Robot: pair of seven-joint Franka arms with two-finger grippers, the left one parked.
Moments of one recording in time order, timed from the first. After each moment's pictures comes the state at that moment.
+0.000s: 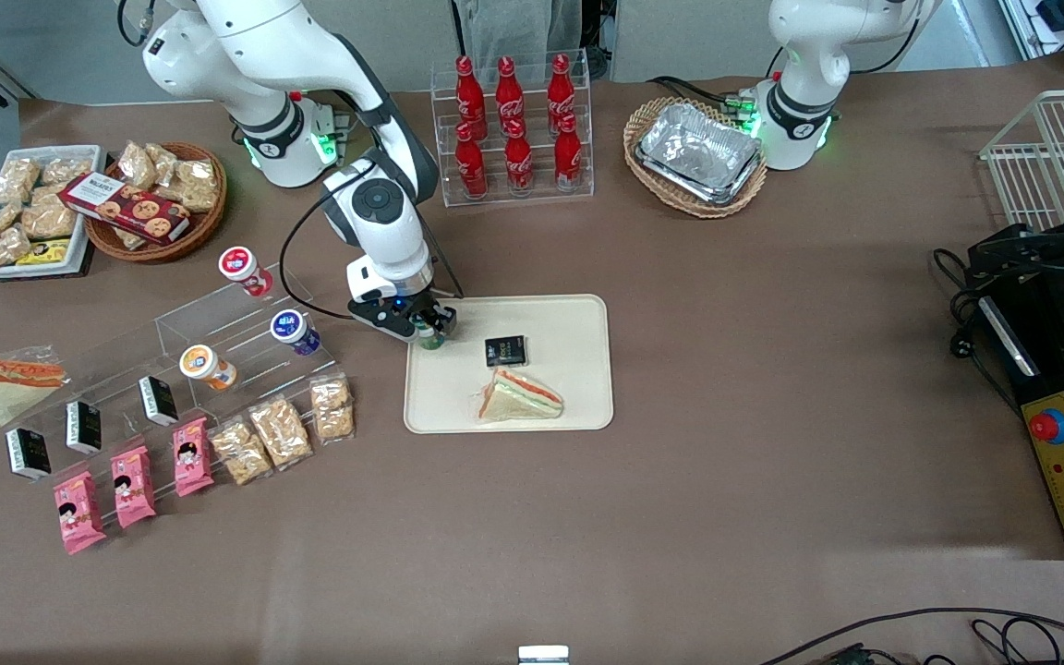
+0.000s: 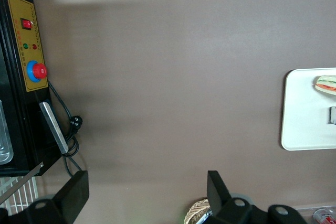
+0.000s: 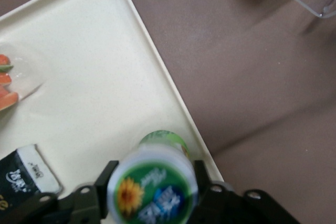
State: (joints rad) arm 0.98 0.30 -0.31 -2.35 0.02 2.74 1.16
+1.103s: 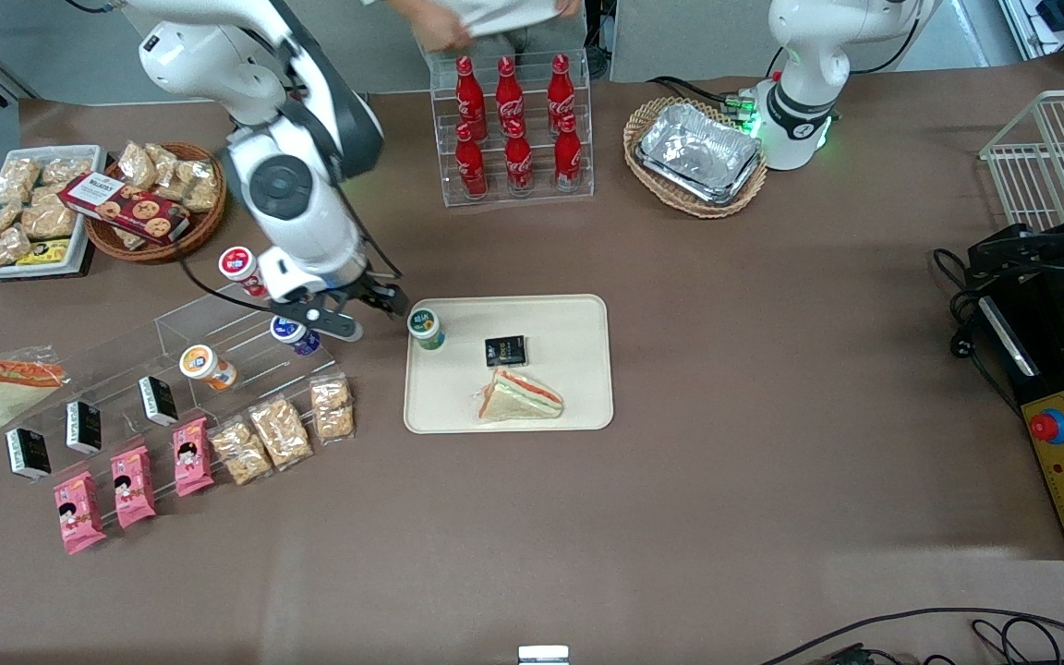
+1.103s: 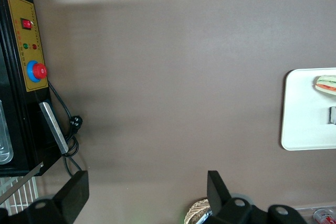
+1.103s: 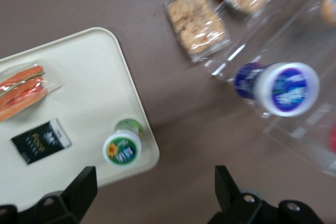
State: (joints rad) arm 0.84 0.03 -0.34 -2.10 0.02 2.04 0.83
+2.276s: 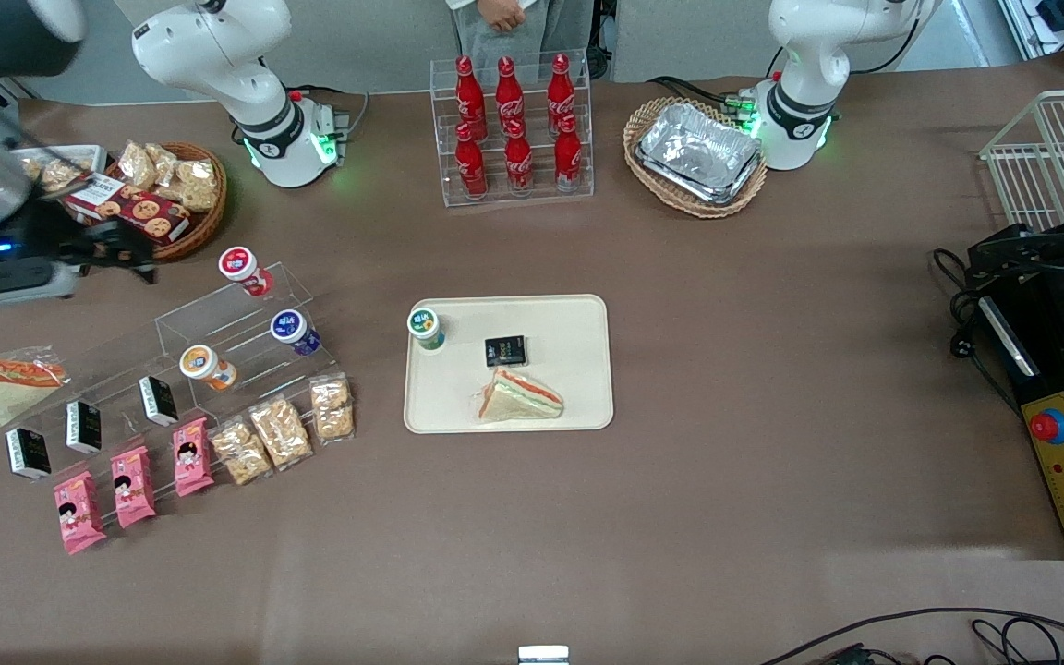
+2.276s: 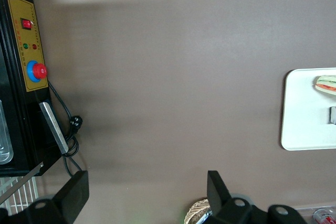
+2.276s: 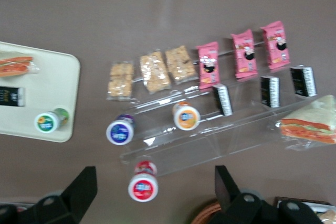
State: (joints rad) arm 0.44 -0.04 -0.36 -1.58 -0.06 1.54 -0.08
